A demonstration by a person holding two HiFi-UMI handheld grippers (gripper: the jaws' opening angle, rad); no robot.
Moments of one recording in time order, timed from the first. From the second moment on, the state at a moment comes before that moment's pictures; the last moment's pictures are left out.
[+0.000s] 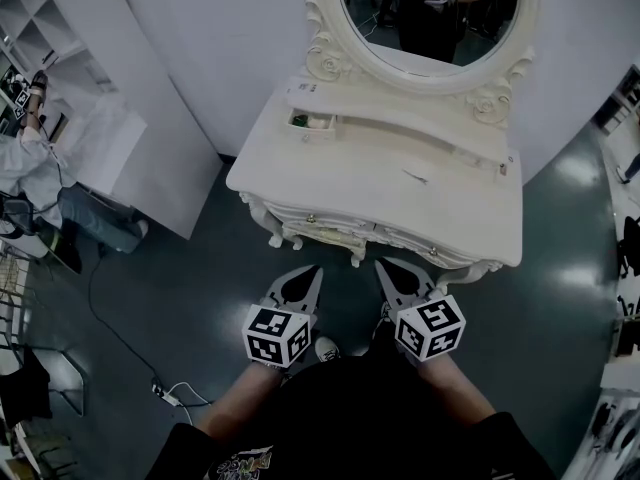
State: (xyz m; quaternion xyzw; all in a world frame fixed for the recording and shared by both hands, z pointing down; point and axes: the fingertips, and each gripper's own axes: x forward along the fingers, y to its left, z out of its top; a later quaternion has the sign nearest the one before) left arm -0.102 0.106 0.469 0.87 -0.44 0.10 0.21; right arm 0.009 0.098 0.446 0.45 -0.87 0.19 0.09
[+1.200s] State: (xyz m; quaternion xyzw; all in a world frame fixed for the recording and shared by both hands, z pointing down) left arm -0.077 0.078 0.477 0.87 -0.42 0.11 0.22; right arm 0.045 0.072 0.455 0.48 -0.85 0.20 0.09
